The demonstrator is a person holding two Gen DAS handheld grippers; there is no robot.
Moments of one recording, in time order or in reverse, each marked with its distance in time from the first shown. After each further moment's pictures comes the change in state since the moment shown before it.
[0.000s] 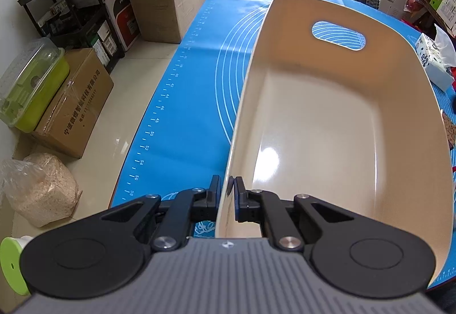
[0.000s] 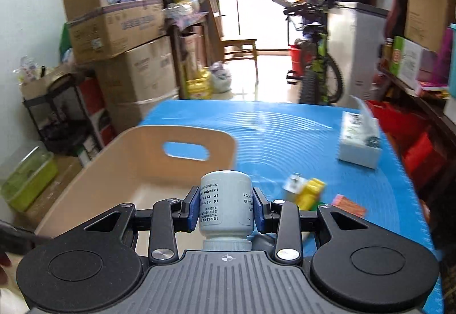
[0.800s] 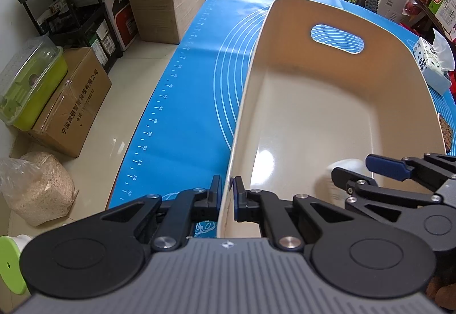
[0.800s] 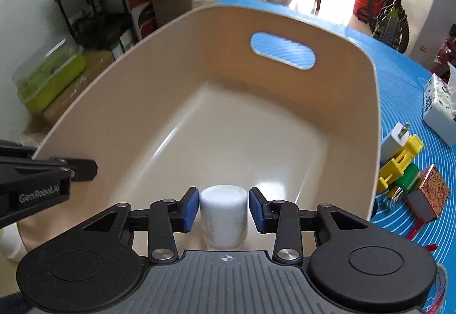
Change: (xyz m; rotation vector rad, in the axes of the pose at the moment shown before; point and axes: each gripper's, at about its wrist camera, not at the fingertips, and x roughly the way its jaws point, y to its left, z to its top) left arm 0.001 0.002 -0.001 -0.010 -0.005 -0.013; right arm 0.071 0.088 -0.036 -0.201 0.382 0.107
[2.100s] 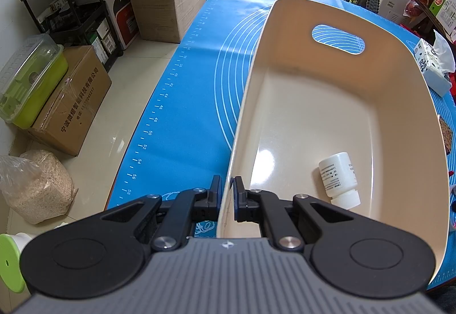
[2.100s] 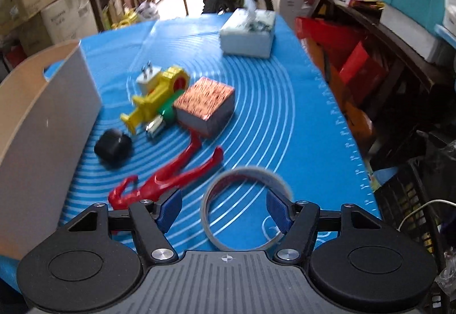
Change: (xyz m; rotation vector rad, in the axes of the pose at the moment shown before) left arm 0.001 0.000 -0.002 -0.007 0.000 -0.003; right arm -0.057 -0.207 -0.128 0.396 -0.087 -0.267
